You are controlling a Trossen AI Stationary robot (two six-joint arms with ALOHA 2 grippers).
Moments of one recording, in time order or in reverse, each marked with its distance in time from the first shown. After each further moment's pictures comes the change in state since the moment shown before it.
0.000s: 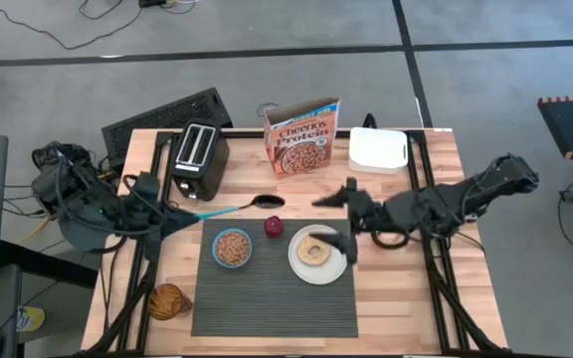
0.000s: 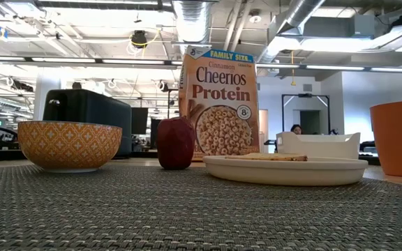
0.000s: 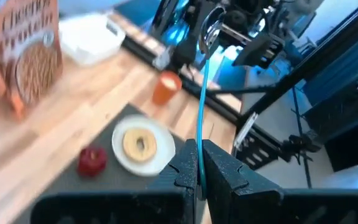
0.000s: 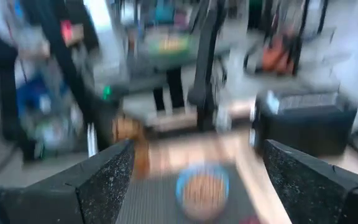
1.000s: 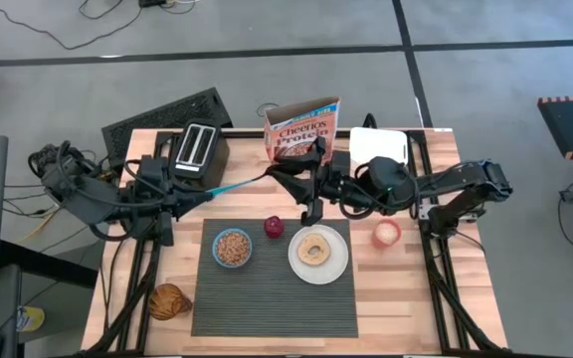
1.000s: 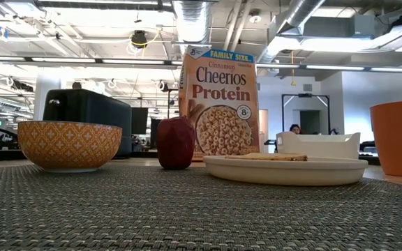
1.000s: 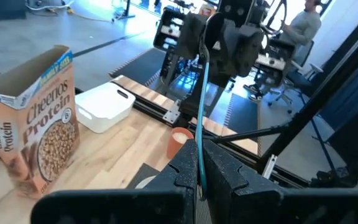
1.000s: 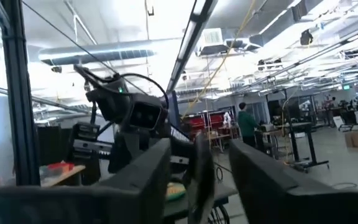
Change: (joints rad) left arm 0.157 0.003 0.000 0.260 -0.034 0.398; right arm -0.219 0.288 0.184 0.730 -0.156 -0.193
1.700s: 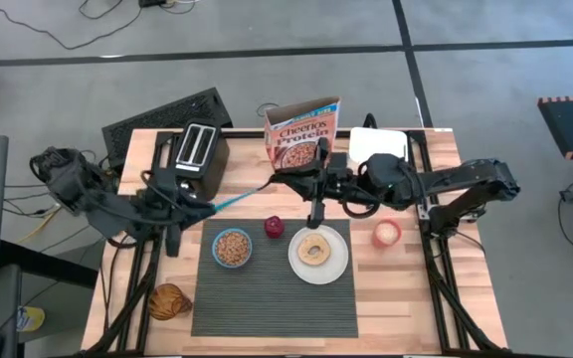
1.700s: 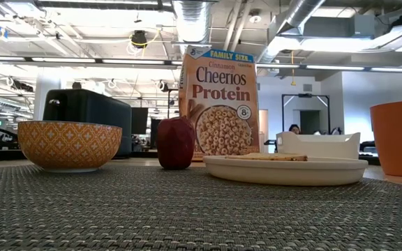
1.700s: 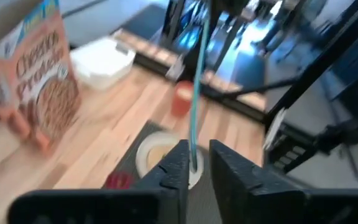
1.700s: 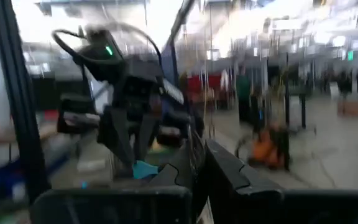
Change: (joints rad) left arm 0.016 0.039 0.000 -0.166 0.122 -0.108; right arm -0.005 -0.067 0.033 -0.322 -0.011 -0.001
